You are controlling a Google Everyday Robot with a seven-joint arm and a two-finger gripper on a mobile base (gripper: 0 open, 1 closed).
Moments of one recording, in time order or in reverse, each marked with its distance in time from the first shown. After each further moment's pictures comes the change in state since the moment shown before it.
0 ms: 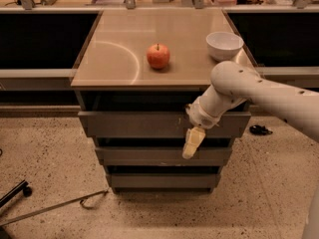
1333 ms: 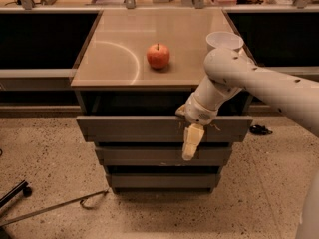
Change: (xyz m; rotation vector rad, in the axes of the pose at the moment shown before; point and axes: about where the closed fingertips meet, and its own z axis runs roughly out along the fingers) arm -0.022 0.034 -0.022 -0.158 0.028 -0.042
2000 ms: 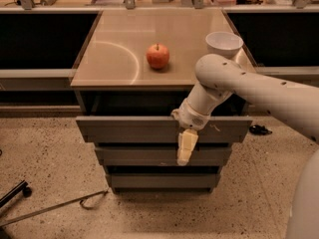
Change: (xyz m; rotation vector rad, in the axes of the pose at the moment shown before) arm -0.008 0.008 0.027 -0.062 0.008 -0.018
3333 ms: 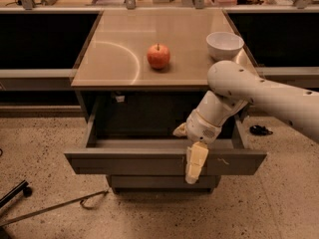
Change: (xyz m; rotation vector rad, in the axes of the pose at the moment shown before) arm 0.000 0.069 -0.009 -0.114 -0.064 0.026
